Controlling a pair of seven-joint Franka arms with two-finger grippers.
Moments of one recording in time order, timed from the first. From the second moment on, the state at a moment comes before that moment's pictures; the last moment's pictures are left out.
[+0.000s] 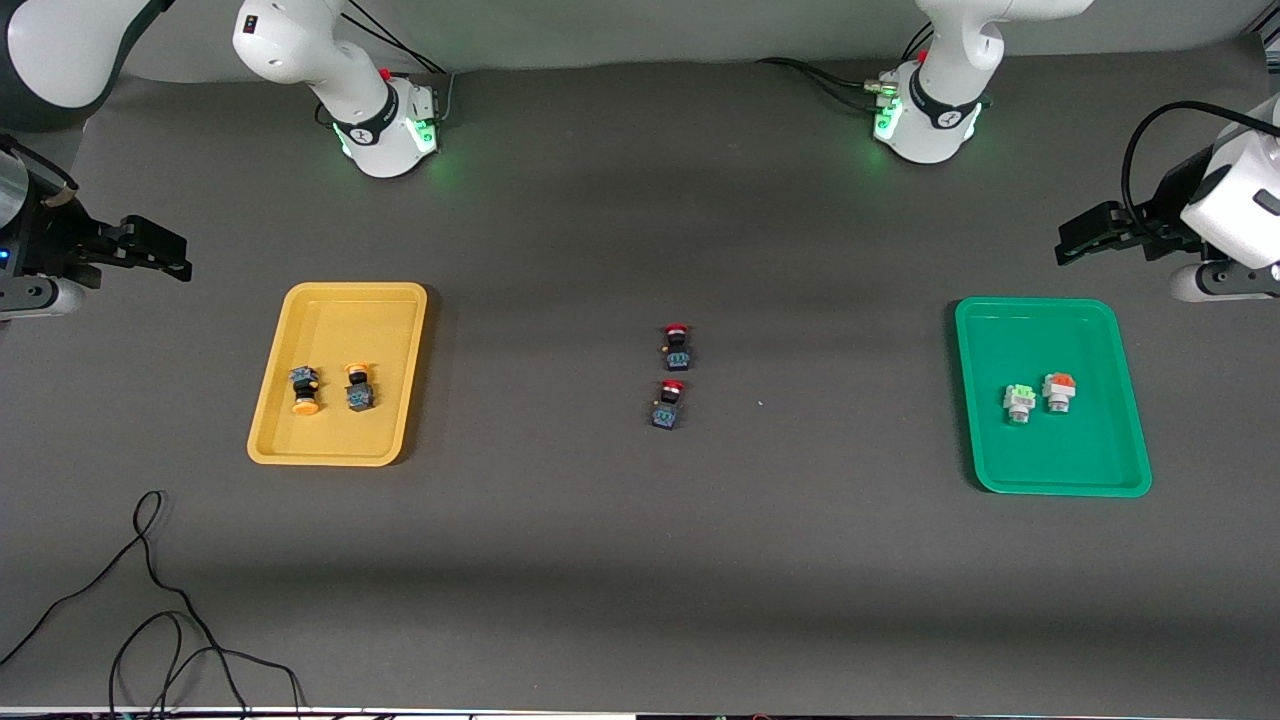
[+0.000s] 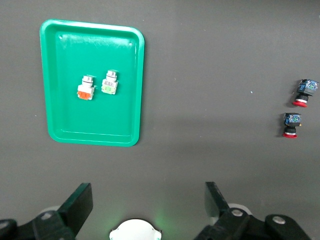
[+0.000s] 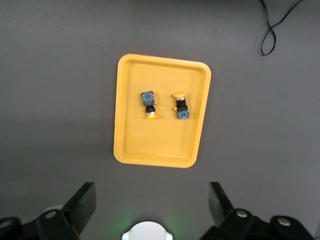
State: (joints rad) left arm -0.10 -0.02 0.03 -1.61 -0.06 1.46 -0.12; right arm 1.33 0.59 -1.77 -1.49 0.47 1.30 -0.44
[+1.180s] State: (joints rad) left arm -0.10 -0.02 0.03 -1.61 -0.01 1.46 -0.12; right arm 1.14 0.58 -1.58 -1.41 0.44 1.23 -0.44
